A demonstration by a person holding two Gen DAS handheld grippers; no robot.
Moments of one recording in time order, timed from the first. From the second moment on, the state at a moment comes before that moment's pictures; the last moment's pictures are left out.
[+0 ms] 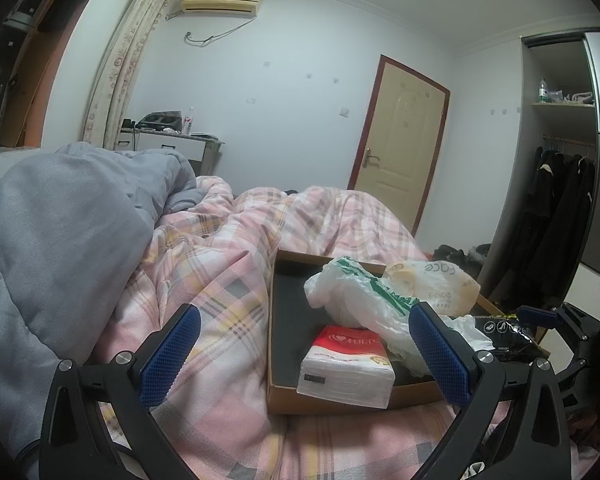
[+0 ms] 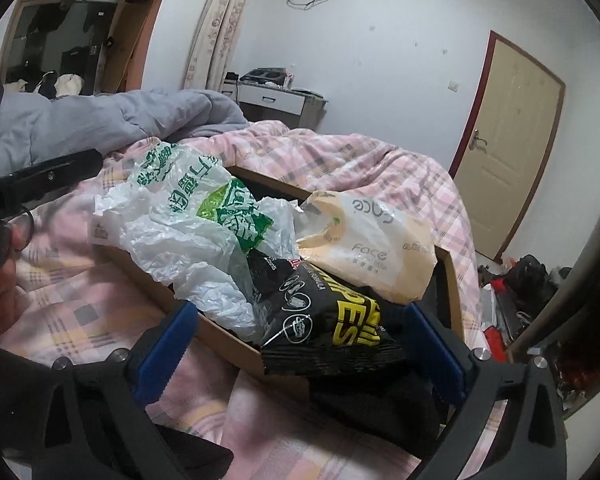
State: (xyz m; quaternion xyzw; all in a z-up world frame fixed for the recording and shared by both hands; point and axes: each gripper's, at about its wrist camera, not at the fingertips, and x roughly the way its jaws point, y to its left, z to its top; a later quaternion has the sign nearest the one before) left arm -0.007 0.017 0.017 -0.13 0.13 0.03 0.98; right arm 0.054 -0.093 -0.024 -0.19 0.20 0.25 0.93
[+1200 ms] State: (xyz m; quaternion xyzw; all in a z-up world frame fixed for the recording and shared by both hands) left arm -0.007 0.018 0.017 -0.13 0.13 0.03 0.98; right arm 0.056 -0.097 -0.021 -0.16 0.19 0.25 0.93
